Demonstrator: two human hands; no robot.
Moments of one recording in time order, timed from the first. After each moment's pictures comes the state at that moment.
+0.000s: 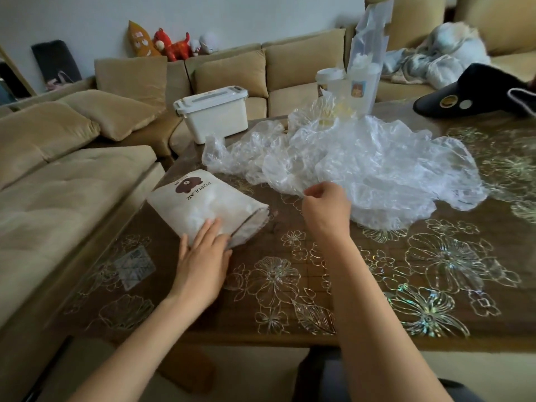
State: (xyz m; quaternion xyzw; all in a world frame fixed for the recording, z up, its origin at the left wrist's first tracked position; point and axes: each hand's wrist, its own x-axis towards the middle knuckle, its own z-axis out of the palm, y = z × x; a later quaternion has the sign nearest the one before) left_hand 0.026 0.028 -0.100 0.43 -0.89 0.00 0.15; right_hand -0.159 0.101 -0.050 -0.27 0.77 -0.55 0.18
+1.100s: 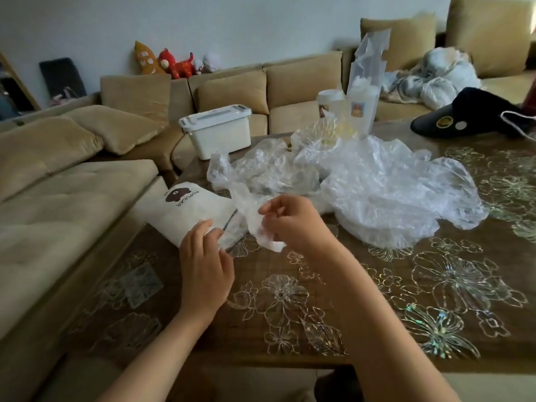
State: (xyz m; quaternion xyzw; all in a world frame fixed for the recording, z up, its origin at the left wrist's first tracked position) left_hand 0.019 0.005 -0.111 0.38 -0.83 0.06 0.40; right_hand -0.127 0.103 -0.017 -0.41 0.62 -0.57 0.35
